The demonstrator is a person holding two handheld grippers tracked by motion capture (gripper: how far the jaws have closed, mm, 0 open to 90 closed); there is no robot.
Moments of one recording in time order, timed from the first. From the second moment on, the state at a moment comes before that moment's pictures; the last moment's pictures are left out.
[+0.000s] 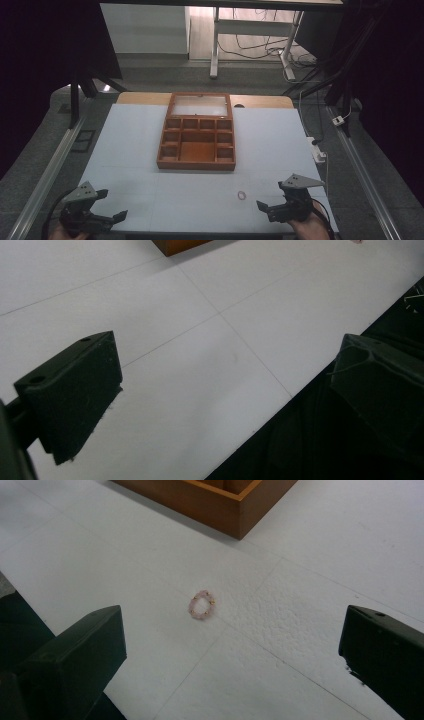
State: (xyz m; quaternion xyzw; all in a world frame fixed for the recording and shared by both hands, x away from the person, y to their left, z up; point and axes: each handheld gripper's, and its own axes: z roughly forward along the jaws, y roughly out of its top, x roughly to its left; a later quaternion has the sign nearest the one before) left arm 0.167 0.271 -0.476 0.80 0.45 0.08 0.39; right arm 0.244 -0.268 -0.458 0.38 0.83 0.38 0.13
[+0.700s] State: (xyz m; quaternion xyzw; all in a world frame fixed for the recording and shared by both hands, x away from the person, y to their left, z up) left arm 0.167 0.272 -0.477 0.80 0.46 0.08 0.39; right arm 0.267 -0.249 -0.466 0.39 0.84 0.37 0.11
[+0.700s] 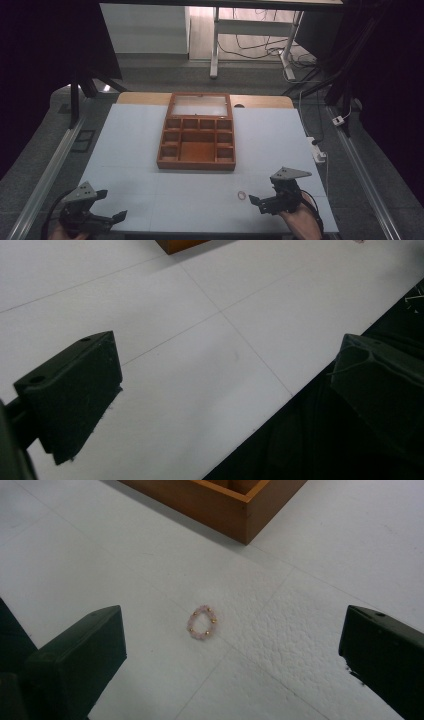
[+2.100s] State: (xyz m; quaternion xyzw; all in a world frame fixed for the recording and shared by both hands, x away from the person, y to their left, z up) left arm 0.166 0.273 -0.477 0.80 0.45 0.08 0.39; right arm 0.313 -0.203 -0.508 0.33 0.91 0.22 0.10
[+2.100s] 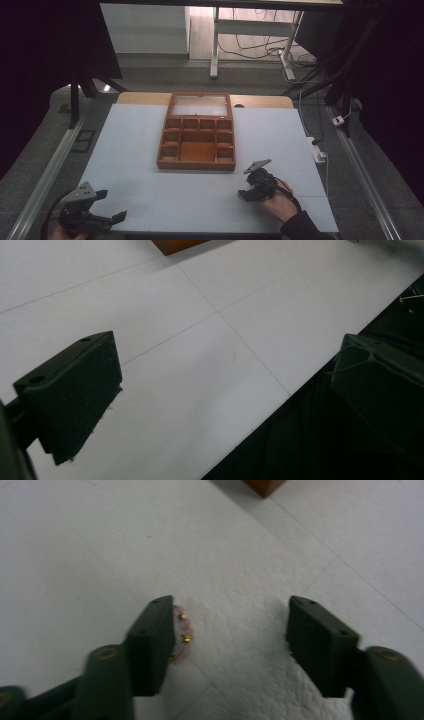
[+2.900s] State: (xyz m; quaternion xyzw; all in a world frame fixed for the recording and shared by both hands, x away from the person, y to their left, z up) left arm 0.167 0.273 -0.477 0.80 0.45 0.08 0.39; right arm 0.307 -0.202 -0.495 0.31 0.91 0.25 0.09
